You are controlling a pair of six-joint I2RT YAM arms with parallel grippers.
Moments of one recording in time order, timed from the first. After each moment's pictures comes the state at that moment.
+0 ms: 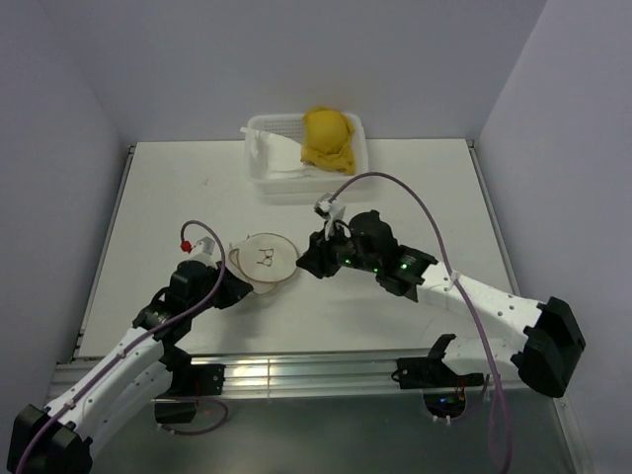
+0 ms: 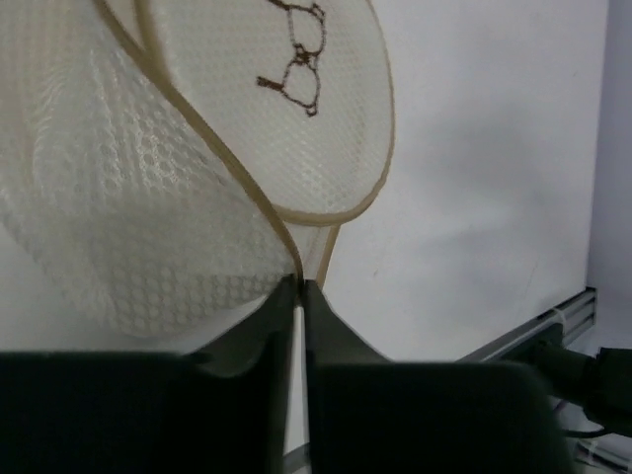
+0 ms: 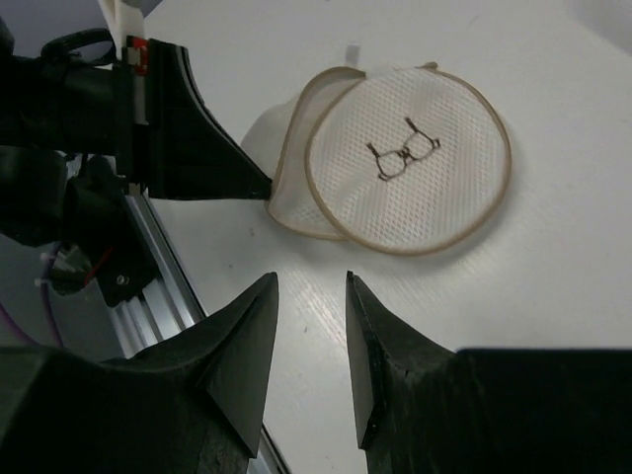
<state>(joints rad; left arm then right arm) -0.47 0.68 0.31 -0.19 0.12 -0.82 0.82 1.14 0.81 -0.05 -0.24 0.29</state>
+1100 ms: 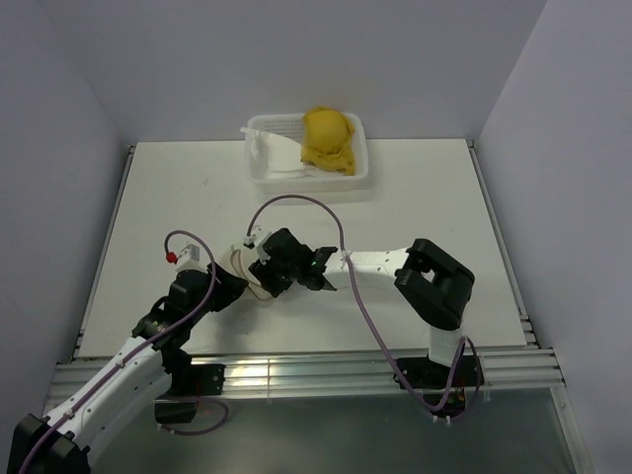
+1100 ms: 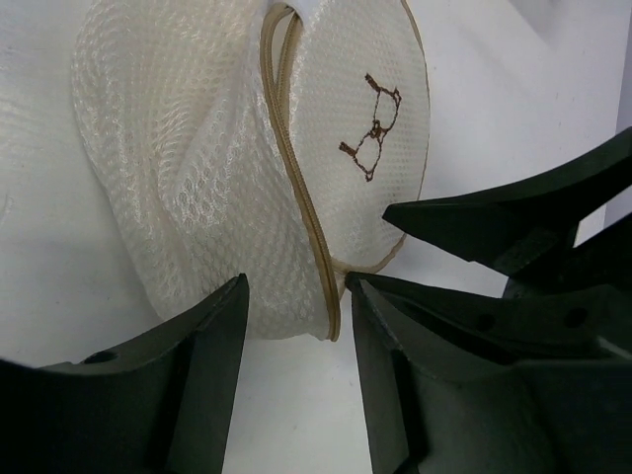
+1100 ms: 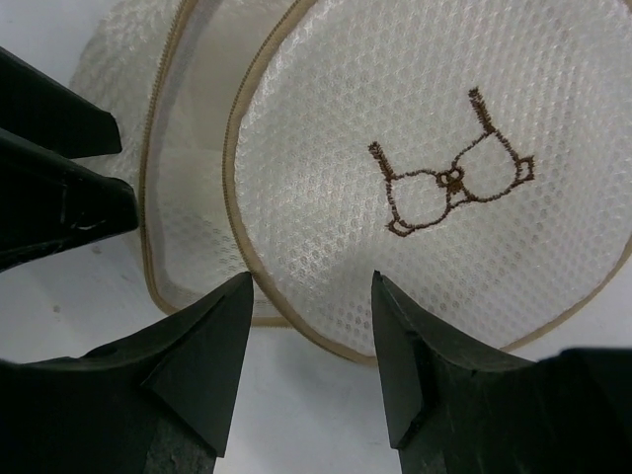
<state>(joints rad) -0.49 0.58 0.22 -0.20 -0.09 -0.96 1.03 1.84 1.13 -0.05 -0.01 0.10</state>
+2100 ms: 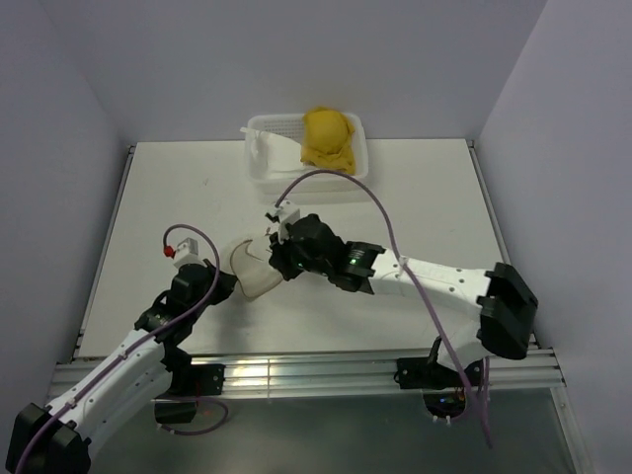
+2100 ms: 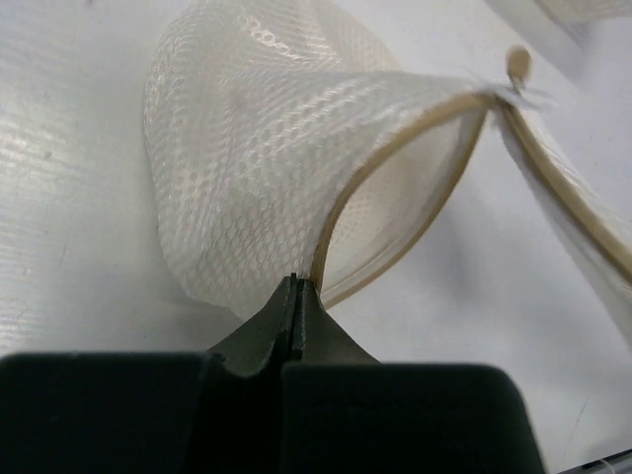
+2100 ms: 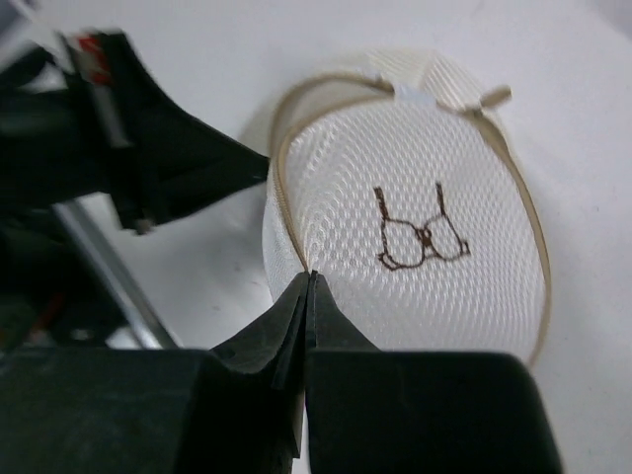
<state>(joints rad) -0.49 0.65 0.25 -0.16 -0.20 -0.90 1.06 1.52 1.10 -0.14 0.09 0.28</state>
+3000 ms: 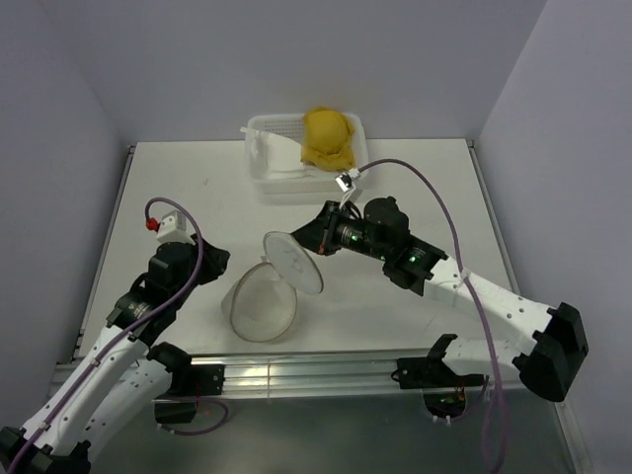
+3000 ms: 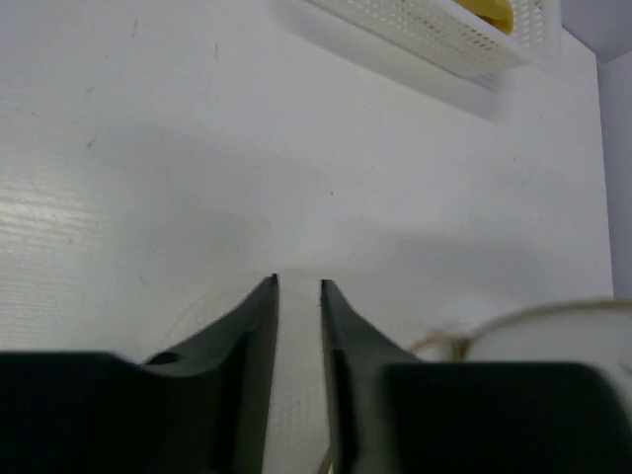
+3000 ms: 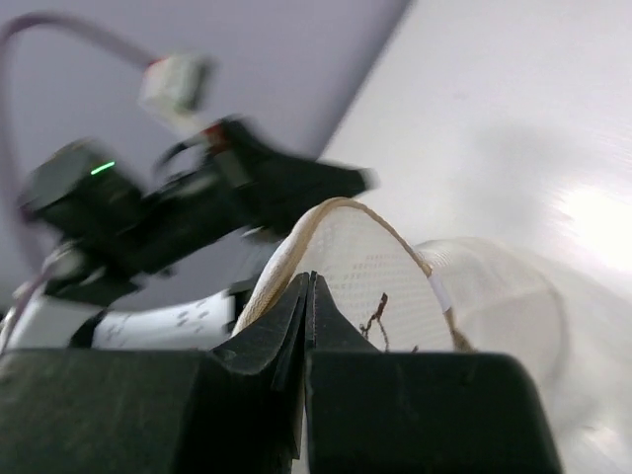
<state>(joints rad) -0.49 0.64 0.63 -0.44 -0.24 -0.76 0.85 1.14 0.96 0.06 -0.25 0.82</state>
